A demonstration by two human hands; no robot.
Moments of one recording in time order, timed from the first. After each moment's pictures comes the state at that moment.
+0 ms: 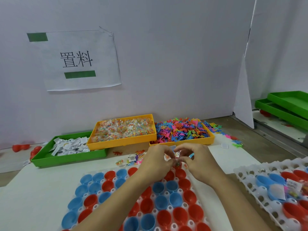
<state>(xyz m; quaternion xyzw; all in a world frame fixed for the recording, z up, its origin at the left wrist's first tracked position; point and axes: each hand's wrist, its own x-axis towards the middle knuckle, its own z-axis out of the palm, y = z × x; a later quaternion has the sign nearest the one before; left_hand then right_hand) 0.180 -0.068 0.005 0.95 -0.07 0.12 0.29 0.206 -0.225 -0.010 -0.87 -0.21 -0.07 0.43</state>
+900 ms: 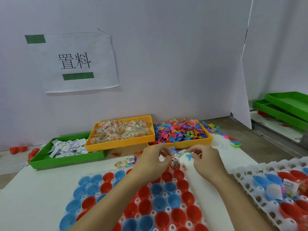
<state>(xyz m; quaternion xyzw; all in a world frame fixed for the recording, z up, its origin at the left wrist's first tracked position) 0.173 -0.060 0.012 0.94 -0.08 0.11 0.31 0.222 -0.241 -0.023 -0.90 -0.05 -0.10 0.41</state>
